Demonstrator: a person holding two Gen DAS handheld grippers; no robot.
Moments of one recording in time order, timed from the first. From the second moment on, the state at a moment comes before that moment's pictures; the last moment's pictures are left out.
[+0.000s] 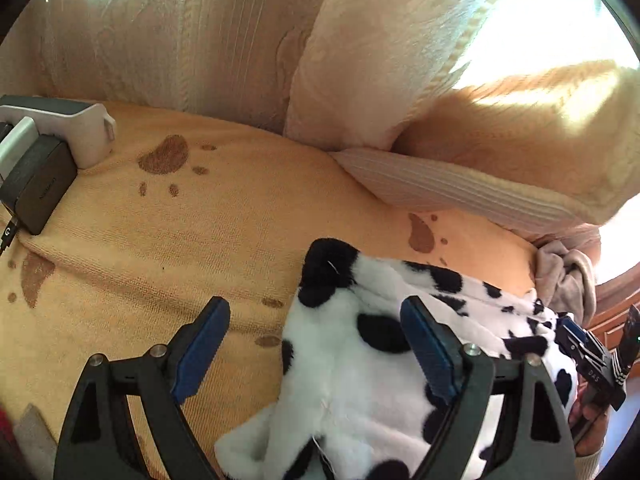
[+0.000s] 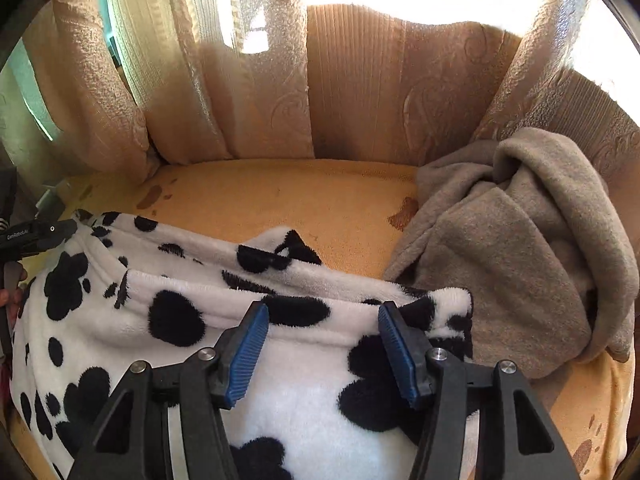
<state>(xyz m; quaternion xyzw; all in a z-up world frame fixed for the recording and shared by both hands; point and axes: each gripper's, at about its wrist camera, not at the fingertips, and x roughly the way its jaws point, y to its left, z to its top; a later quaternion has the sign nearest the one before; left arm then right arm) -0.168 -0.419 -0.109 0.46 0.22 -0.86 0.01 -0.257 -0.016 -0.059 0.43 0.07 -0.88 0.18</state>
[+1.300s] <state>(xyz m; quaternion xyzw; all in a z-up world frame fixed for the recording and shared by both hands) -0.207 -0.383 -0.128 0.50 0.09 -0.86 0.07 -0.290 -0.122 -0.089 0.47 0.17 -0.84 0.20</state>
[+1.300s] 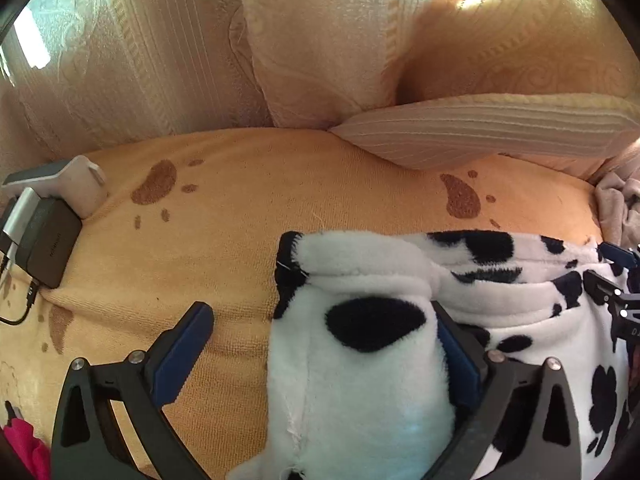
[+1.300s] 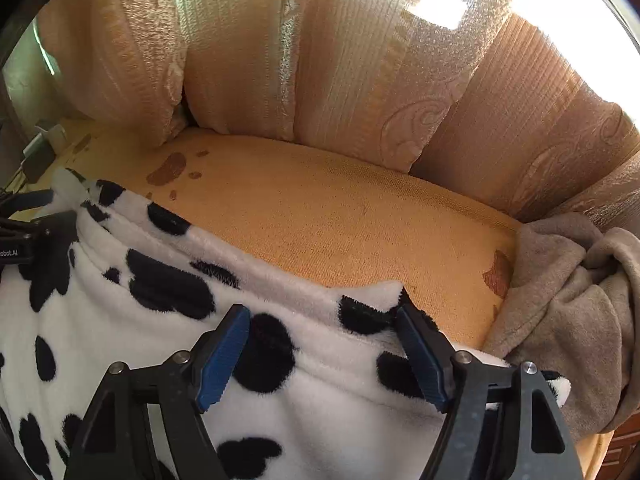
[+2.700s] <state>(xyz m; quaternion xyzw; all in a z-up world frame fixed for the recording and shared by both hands) -0.093 -0.301 -0.076 0.44 0.01 -0.90 -0.04 -0.126 0.055 -0.009 0.34 0.07 -0.91 0.22</state>
